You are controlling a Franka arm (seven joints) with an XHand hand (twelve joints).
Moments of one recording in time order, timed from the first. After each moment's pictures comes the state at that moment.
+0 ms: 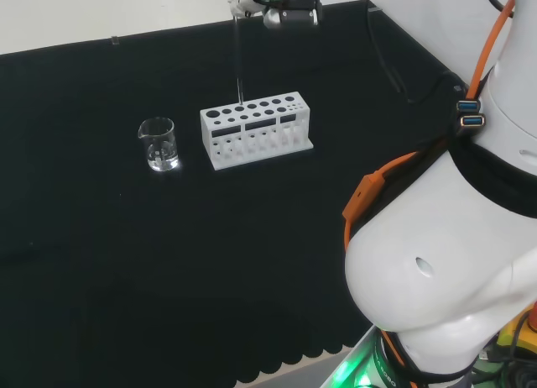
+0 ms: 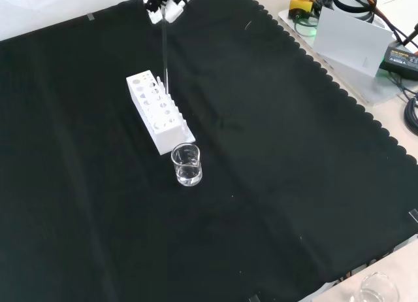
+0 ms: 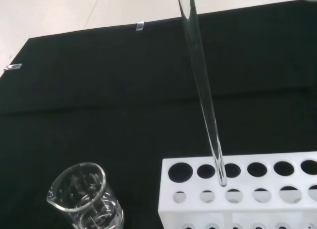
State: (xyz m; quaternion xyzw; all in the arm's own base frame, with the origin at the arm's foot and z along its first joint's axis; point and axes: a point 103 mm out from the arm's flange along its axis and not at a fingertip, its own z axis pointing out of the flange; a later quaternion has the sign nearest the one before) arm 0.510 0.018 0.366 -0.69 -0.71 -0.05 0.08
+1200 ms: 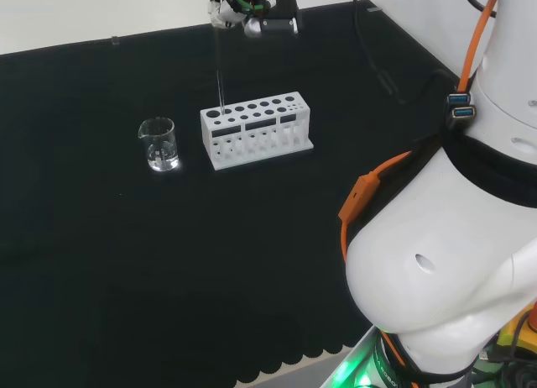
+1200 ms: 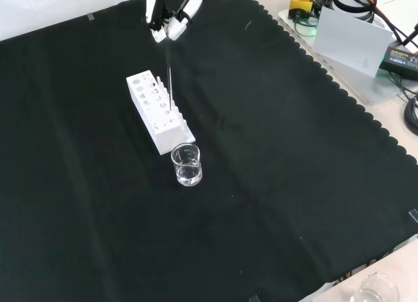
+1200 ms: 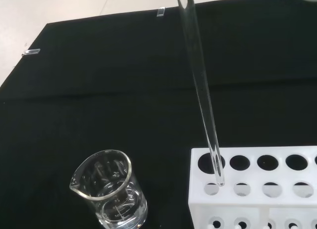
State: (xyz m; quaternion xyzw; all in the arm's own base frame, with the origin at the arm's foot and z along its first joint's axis) arm 0.521 0.048 0.345 -0.68 -0.73 -0.04 0.09
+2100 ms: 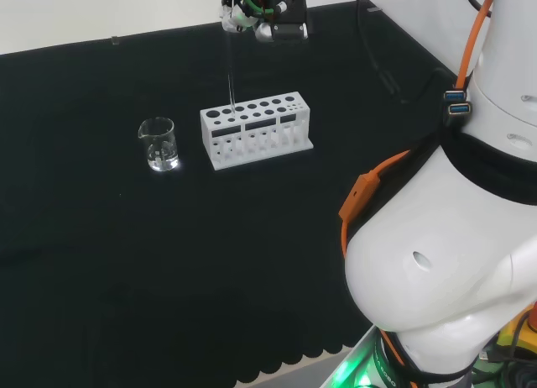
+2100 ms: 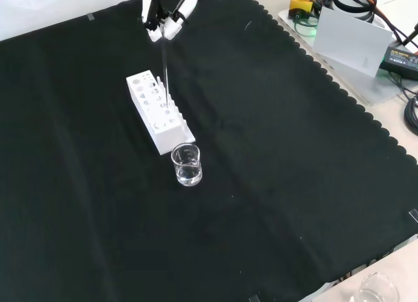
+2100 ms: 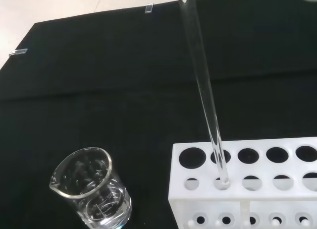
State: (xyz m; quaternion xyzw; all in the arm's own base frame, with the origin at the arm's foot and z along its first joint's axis) arm 0.522 0.027 0.335 -0.68 -0.72 -0.05 0.10
